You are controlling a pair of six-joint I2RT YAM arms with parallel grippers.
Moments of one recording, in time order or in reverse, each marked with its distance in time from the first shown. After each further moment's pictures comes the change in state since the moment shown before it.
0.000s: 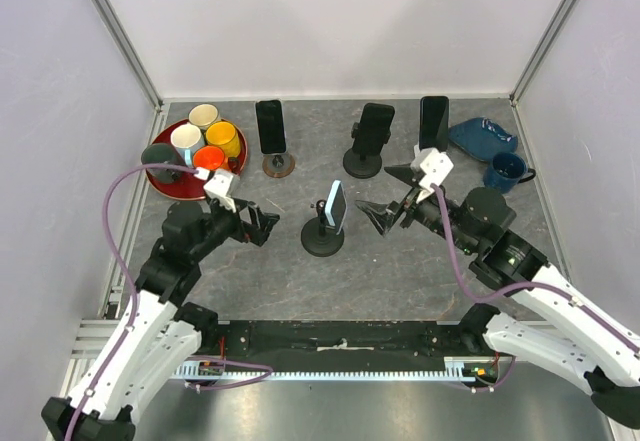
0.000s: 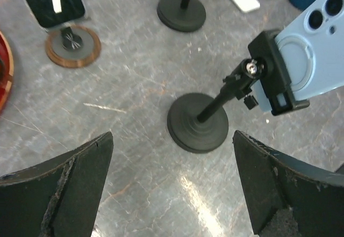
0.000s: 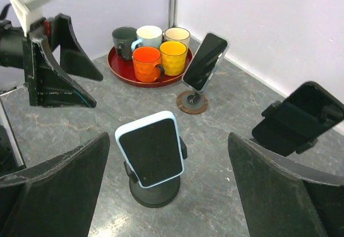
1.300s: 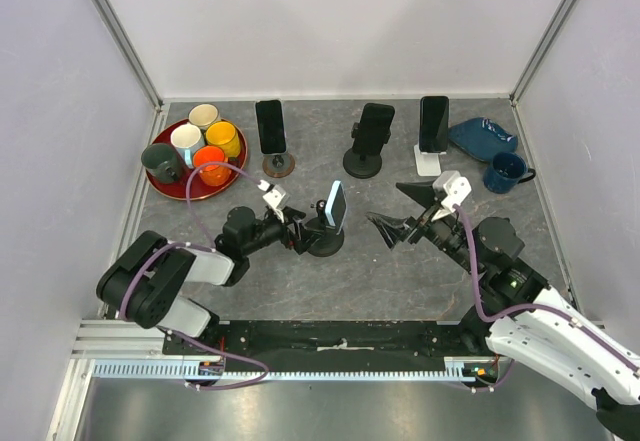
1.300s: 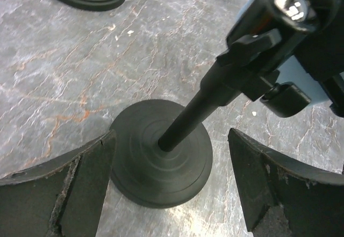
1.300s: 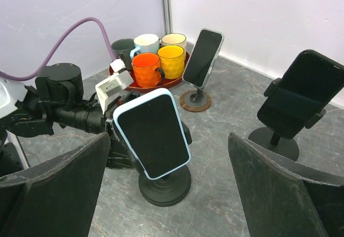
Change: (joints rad) left arm -0.143 0.880 -0.325 1.266 0.234 -0.079; right arm 0.000 -0.212 -0.280 0.172 0.068 0.123
